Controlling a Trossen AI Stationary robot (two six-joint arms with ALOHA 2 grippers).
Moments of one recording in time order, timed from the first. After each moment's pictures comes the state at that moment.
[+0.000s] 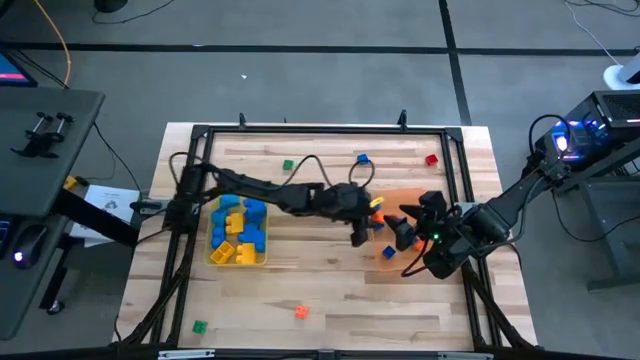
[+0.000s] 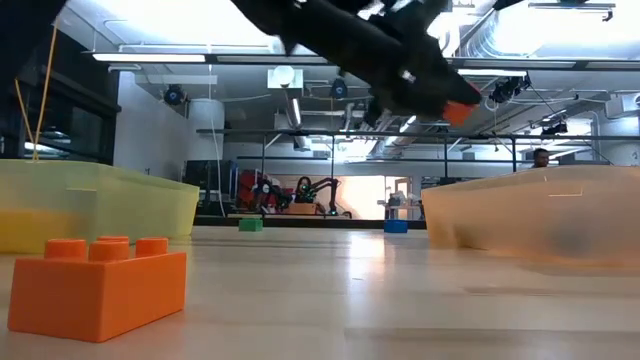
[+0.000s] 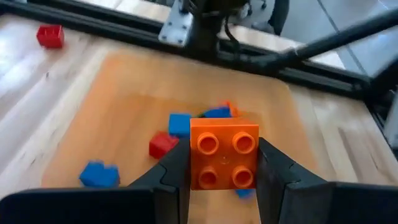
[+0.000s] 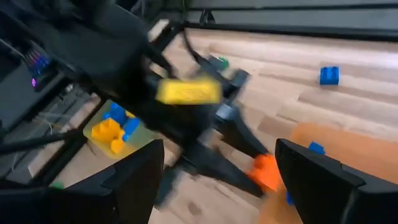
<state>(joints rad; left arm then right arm) -0.02 2.08 1.54 0.04 -0.03 -0.23 0.65 1.27 1.28 -1.11 0.95 1.55</state>
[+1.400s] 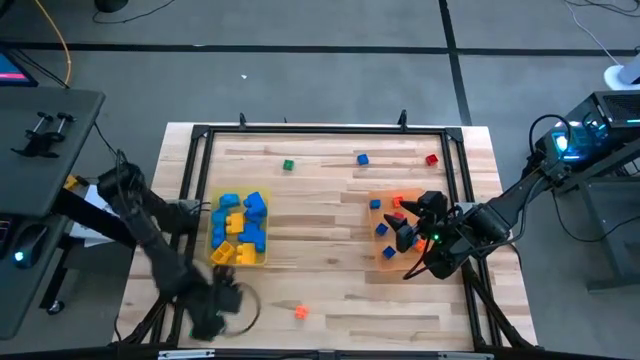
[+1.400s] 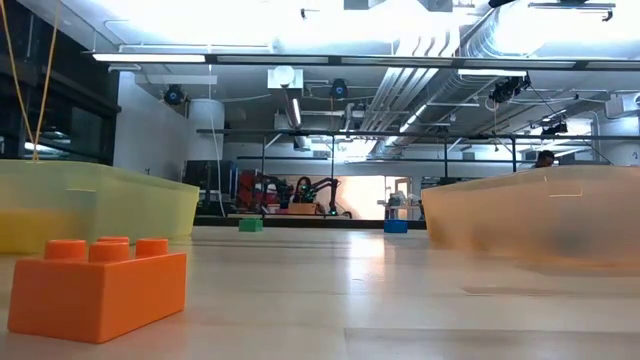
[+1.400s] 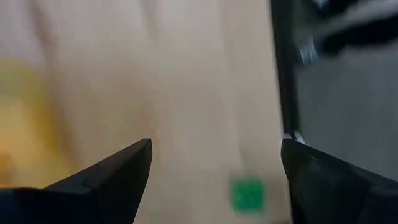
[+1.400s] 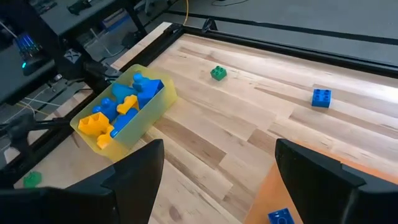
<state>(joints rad) -0.94 1.53 1.16 -0.92 -0.05 -0.77 0.65 1.27 1.28 -1.11 0.99 1.41</state>
